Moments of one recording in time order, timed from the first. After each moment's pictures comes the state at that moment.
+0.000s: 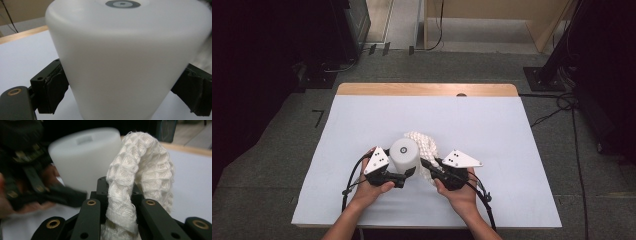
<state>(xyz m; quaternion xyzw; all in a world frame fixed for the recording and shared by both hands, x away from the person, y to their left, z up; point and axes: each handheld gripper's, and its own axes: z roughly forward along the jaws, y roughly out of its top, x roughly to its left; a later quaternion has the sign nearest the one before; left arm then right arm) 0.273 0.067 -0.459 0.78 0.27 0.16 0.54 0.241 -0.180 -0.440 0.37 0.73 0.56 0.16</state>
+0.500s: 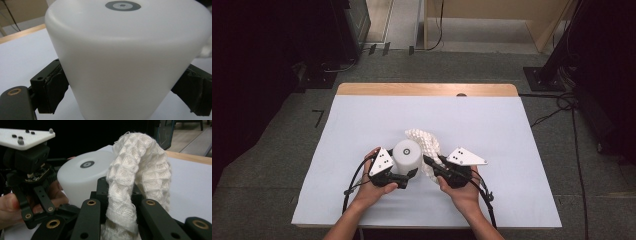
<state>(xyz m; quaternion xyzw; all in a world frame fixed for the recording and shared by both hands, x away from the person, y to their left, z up) 0.273 0.057 -0.469 0.80 0.26 0.18 0.52 0.243 -0.189 -0.431 0.37 0.71 0.57 0.16</state>
